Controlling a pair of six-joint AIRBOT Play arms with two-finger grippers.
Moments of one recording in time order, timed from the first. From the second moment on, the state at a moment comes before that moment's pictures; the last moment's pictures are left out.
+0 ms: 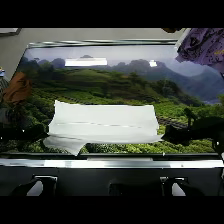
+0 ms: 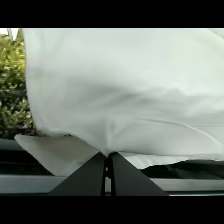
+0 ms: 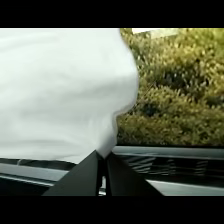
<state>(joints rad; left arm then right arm) 0.30 -0.92 0.74 1.14 -1.33 -1.52 -0.28 -1.03 0.71 2.05 -1.31 -1.65</state>
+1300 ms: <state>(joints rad) 0.20 -1.71 1.36 1.02 -1.21 -1.39 -0.05 -1.60 1.22 1.97 -1.09 -1.53</state>
